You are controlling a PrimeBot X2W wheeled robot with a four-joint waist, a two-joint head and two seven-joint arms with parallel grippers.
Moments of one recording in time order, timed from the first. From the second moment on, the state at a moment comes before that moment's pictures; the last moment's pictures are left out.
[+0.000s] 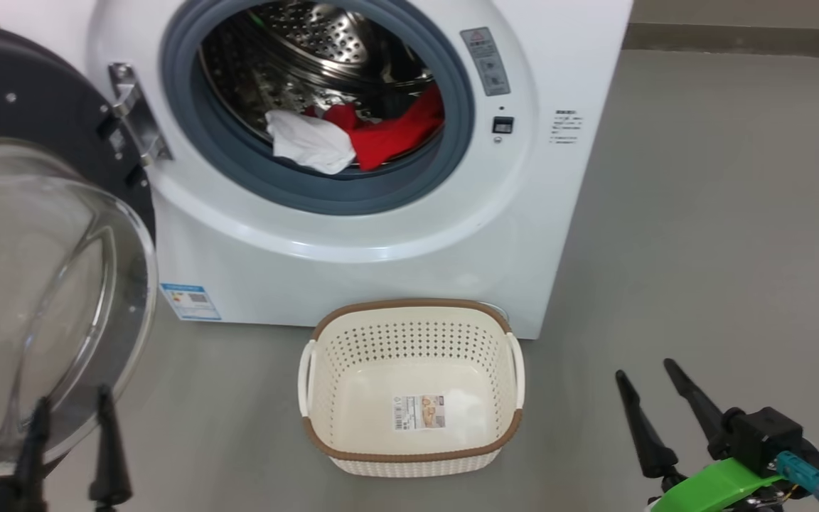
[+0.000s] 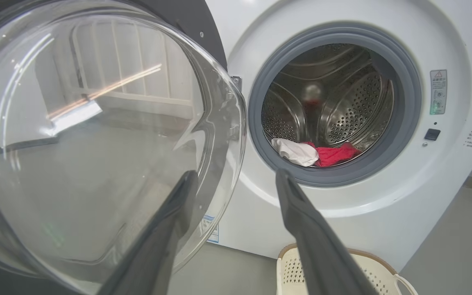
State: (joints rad) left arm -0.02 0.04 0.27 0.20 -0.20 -0.13 -0.26; right arm -0.02 -0.13 0.11 0.29 0.34 0.12 -0.25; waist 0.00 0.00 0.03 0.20
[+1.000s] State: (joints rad) left arm 0.01 0.04 0.06 0.17 -0.28 -0.13 -0.26; right arm 0.00 -0.13 0.01 0.27 0.34 0.12 -0.25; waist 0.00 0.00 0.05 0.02
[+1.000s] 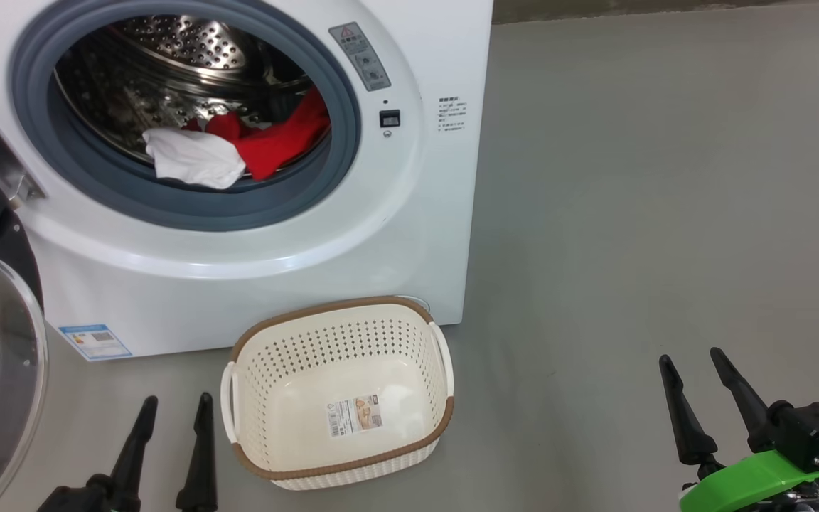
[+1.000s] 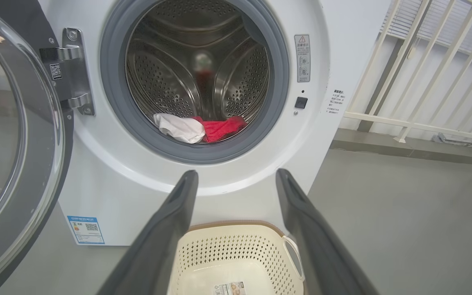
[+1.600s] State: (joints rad) left arm 0.02 0.05 0.03 0.17 -0.31 -0.13 -0.26; right arm 0.00 -0.13 0.00 0.27 0.34 0.12 -0.25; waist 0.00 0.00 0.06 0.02
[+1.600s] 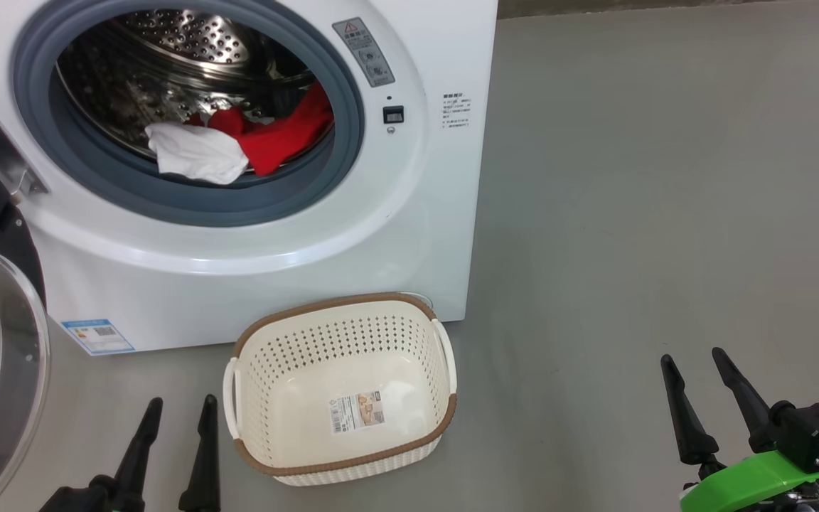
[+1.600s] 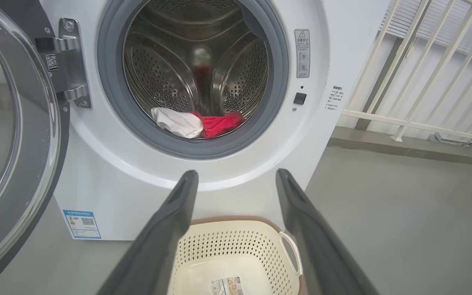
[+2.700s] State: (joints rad) left arm -0.01 0.06 0.05 0.18 -0.32 -0.13 -0.26; right arm 0.00 -0.12 0.01 0.27 0.34 0.12 -0.25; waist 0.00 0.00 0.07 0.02
